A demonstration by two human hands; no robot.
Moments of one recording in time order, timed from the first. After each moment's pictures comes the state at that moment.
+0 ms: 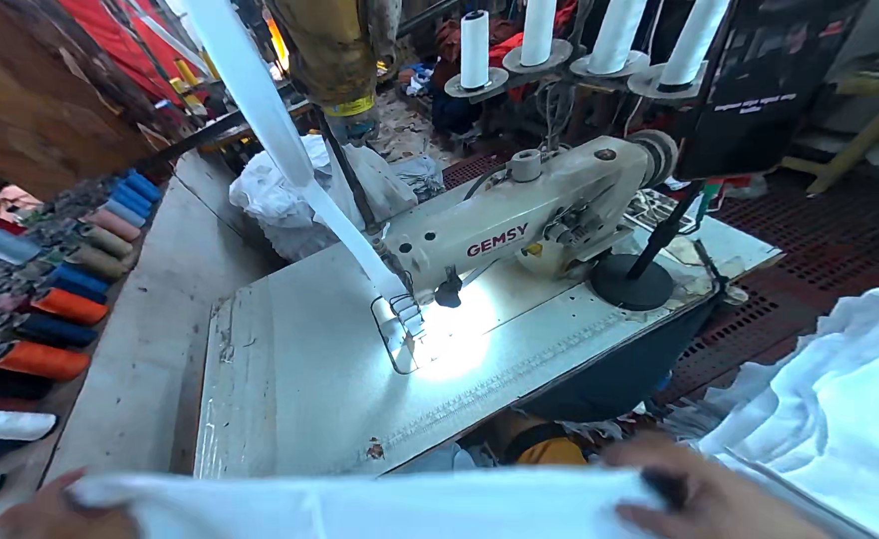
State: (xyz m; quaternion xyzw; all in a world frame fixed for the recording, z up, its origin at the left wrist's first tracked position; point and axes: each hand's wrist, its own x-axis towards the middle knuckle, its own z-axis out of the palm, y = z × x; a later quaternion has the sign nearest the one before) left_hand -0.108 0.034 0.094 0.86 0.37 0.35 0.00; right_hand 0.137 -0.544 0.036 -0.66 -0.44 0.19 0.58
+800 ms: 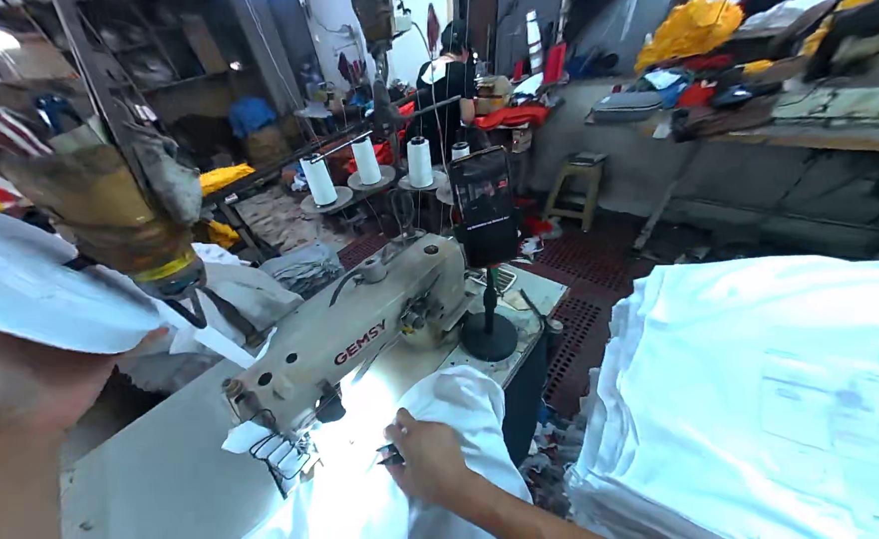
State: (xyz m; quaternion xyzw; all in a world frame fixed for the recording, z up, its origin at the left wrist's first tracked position) left_hand 0.240 -0.093 0.275 0.61 -0.06 0.25 0.75; right_hand 0.212 -0.405 0.005 -0.93 -0.27 0.04 0.26
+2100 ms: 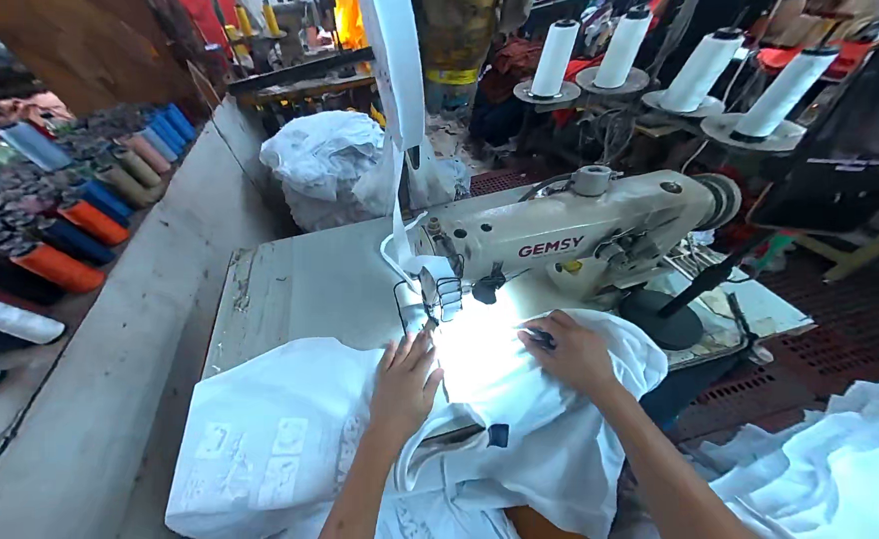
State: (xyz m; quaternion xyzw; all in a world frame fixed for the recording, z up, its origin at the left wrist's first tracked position) left_hand 0.091 -0.168 -0.019 0.98 0.04 0.12 0.16; right_hand 0.271 -0.431 -0.017 -0.91 -0.31 -0.10 0.24
